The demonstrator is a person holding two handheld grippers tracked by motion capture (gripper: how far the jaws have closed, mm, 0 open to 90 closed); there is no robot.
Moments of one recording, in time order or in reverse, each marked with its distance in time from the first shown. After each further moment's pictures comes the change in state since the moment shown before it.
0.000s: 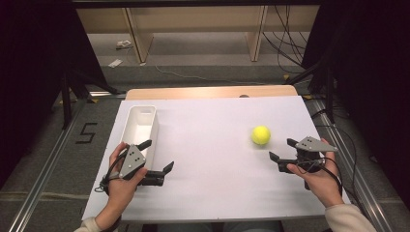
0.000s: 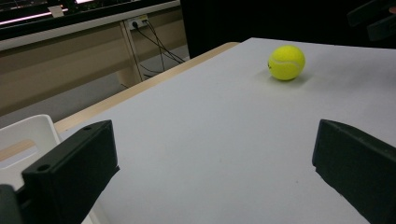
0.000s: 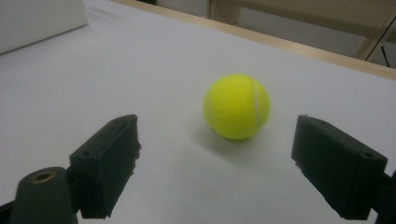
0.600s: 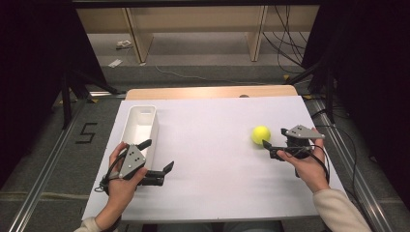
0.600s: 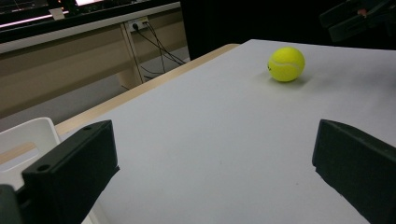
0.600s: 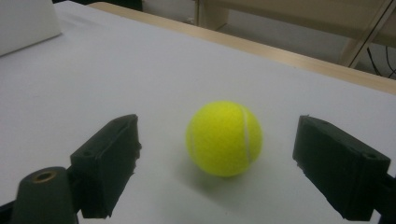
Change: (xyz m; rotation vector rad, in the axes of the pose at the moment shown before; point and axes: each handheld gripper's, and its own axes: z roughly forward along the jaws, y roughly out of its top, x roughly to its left) left arm 0.000 0.001 0.000 -0.004 0.001 0.005; right arm -0.007 0.019 0.037 0.002 -0.052 0.010
